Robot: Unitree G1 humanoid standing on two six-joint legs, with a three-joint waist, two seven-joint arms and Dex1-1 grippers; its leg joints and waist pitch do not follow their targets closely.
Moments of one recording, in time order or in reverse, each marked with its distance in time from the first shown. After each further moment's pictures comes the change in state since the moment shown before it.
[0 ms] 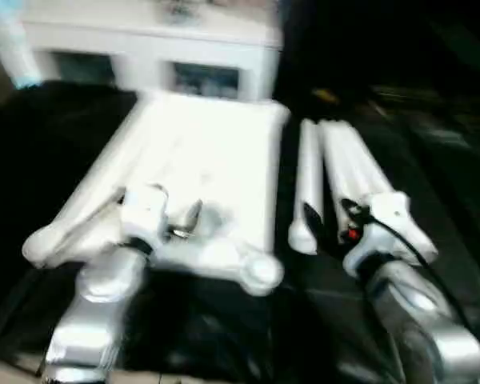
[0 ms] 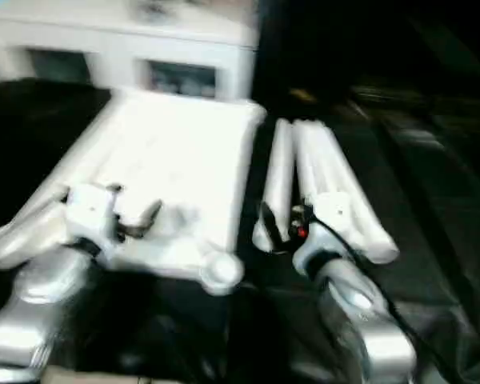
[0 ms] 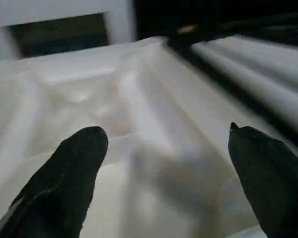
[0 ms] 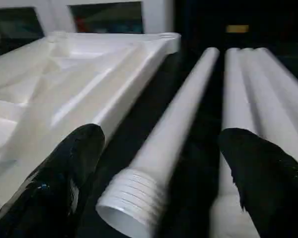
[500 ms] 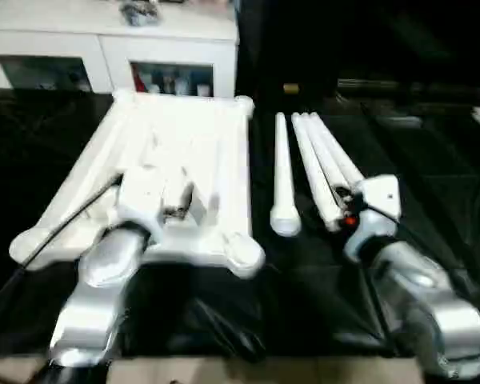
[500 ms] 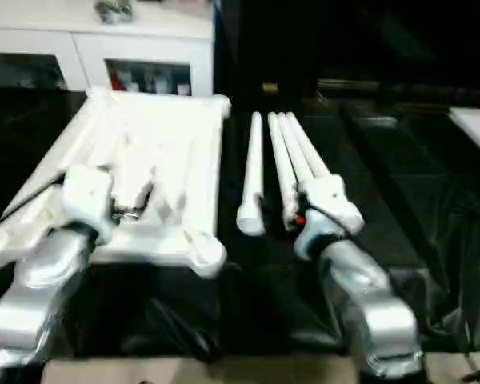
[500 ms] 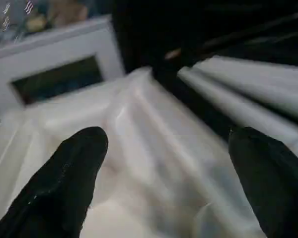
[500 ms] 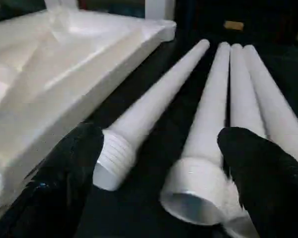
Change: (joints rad) left arm -0.166 0.045 0.018 0.031 0.008 0.036 -0.042; right arm -0.184 -0.158 -0.003 0.245 -0.025 -0.038 0.138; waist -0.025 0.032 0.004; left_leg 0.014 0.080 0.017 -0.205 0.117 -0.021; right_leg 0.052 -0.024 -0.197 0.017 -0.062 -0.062
